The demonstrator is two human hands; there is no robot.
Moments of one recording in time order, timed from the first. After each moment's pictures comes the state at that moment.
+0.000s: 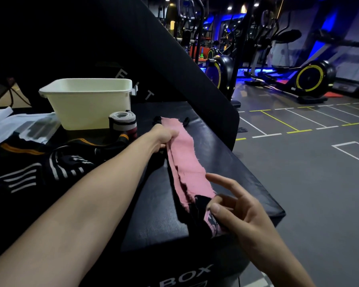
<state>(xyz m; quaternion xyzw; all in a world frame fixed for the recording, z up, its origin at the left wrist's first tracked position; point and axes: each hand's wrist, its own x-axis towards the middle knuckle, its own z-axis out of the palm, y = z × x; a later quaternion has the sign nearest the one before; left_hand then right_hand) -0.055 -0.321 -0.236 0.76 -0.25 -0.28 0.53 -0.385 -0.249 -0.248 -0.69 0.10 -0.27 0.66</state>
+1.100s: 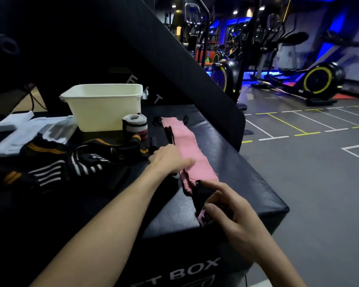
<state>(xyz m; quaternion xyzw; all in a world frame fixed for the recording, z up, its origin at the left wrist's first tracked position) -0.139 -0.231 -0.226 0.90 -0.35 -0.11 0.22 -0.375 -0.234 -0.256 -0.83 0.14 -0.29 0.46</state>
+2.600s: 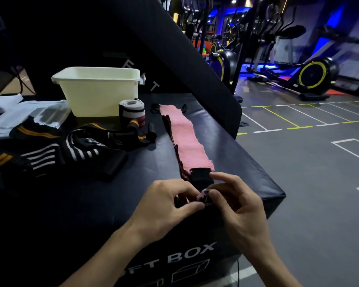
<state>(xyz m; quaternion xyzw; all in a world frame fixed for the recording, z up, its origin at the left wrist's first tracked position) -0.213 -0.103 -0.269 0.65 -0.61 -0.07 0.45 -0.376 -0.215 -0.276 -0.76 0.17 -0.43 0.46</state>
